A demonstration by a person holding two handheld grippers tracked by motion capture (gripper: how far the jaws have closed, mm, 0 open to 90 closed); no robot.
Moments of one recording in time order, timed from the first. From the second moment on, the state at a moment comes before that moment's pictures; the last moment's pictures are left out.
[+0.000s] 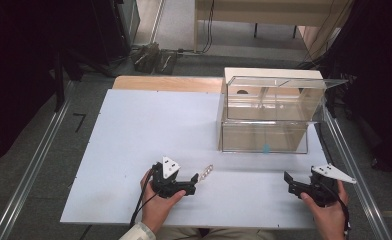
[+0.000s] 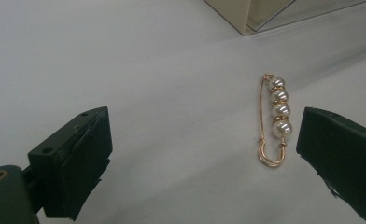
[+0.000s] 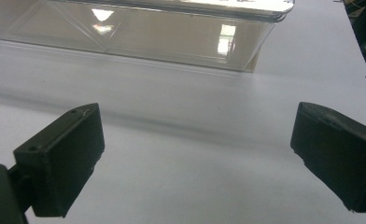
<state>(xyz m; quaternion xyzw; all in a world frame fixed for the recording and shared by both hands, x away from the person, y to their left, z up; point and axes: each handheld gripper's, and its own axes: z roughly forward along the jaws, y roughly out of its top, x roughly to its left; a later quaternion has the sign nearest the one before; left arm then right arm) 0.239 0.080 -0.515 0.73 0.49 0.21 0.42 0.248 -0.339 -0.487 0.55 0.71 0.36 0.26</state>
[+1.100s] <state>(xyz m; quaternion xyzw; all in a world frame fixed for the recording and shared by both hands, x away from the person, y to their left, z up) 0.255 0.044 -0.517 0.77 0.46 0.19 0.39 0.248 -0.339 -0.487 0.55 0.71 0.36 0.26</state>
